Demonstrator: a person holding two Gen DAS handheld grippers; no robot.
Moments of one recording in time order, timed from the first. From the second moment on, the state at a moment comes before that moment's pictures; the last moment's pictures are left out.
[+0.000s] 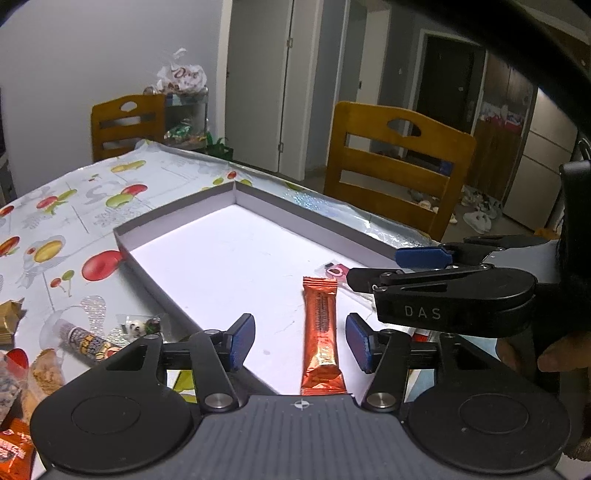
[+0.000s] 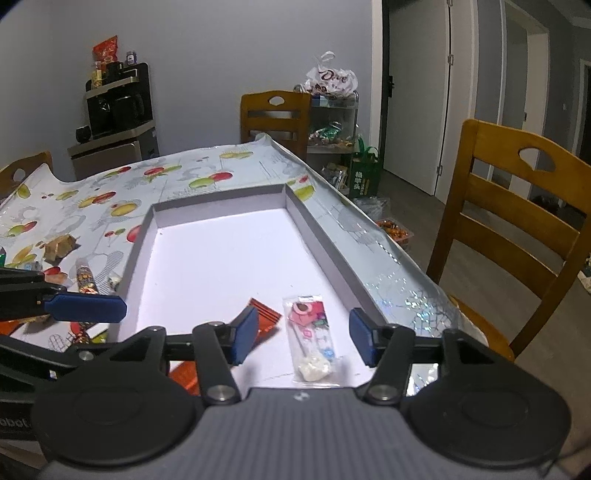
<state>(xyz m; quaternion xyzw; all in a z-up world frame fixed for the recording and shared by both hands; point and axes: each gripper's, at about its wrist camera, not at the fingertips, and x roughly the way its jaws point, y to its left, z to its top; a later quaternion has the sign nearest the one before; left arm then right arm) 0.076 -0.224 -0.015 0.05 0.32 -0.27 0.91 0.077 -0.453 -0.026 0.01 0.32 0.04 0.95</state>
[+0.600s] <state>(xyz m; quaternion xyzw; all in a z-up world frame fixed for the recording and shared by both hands) 0.058 -0.172 -0.007 0.03 0.30 -0.24 0.92 0.065 -0.403 -0.003 -0.01 0.29 0.08 0.95</state>
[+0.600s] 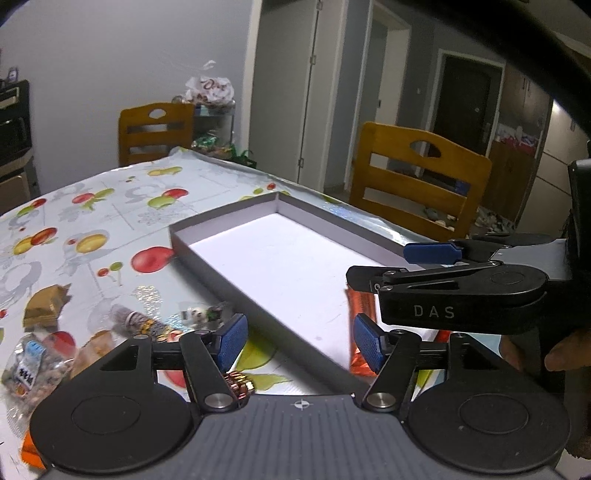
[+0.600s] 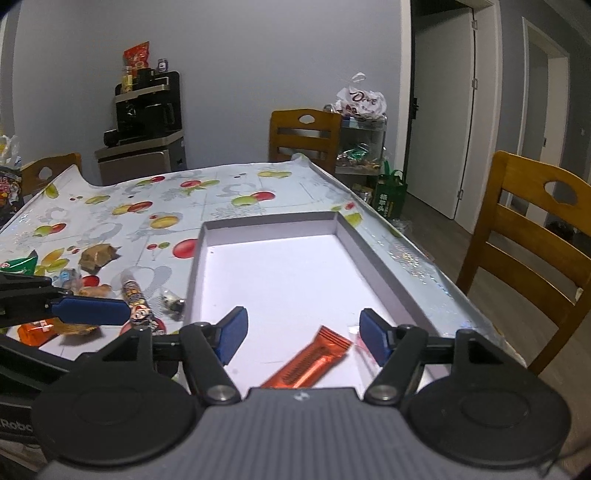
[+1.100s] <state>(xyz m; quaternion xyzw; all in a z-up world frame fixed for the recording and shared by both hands) 0.044 -0.116 -0.005 0.00 0.30 -0.19 0.94 0.067 -0.358 0.009 -0.01 0.27 0.12 0.96</state>
